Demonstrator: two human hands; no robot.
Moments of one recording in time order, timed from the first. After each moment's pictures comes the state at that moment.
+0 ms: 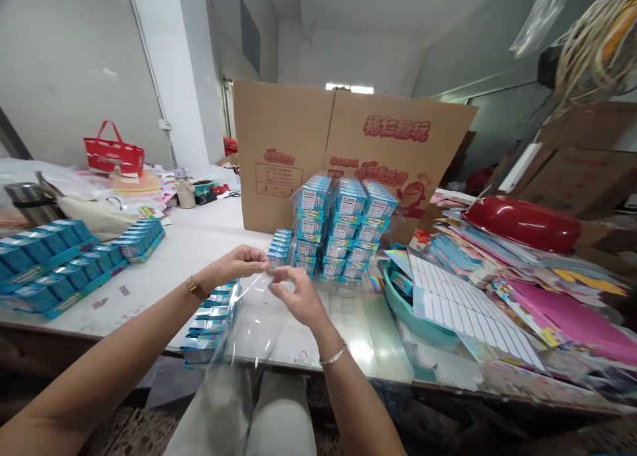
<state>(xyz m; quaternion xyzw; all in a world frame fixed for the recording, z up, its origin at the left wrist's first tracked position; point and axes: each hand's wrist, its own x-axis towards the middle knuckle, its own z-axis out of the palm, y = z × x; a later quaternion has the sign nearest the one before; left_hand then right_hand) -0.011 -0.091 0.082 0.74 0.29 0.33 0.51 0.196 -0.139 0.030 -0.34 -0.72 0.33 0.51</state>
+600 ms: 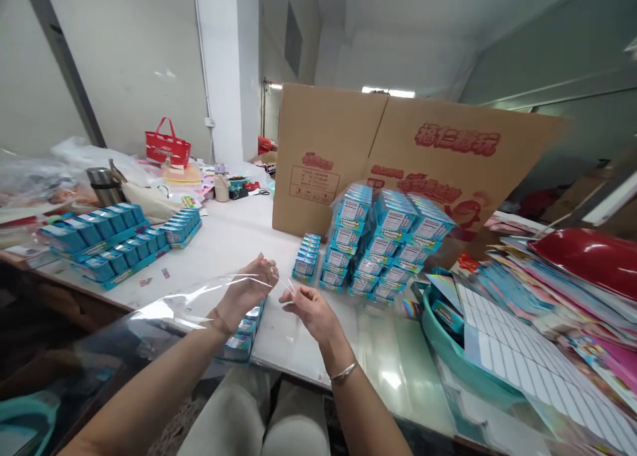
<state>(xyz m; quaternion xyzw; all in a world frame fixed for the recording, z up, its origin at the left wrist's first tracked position) -0.042 -0.107 0.034 0.22 0.17 0.62 0.74 0.143 -0.116 -0.008 -0.21 -0.52 0.71 0.43</state>
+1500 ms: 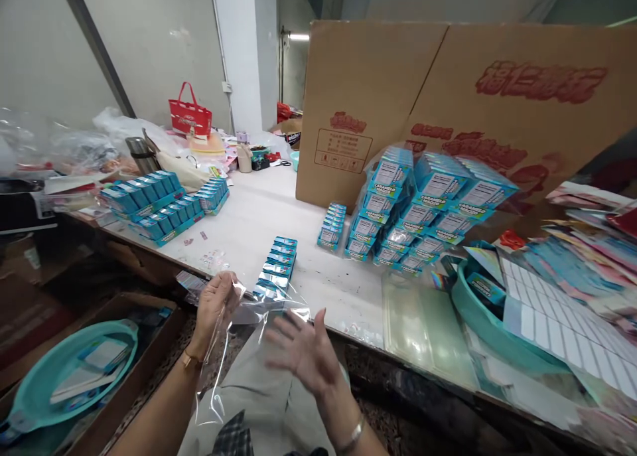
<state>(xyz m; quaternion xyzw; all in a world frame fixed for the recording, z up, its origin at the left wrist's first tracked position) -0.105 -0.250 -0.043 0.29 0.38 0.74 0.47 0.105 -0.248 -0.078 -0.21 -0.23 0.88 0.35</state>
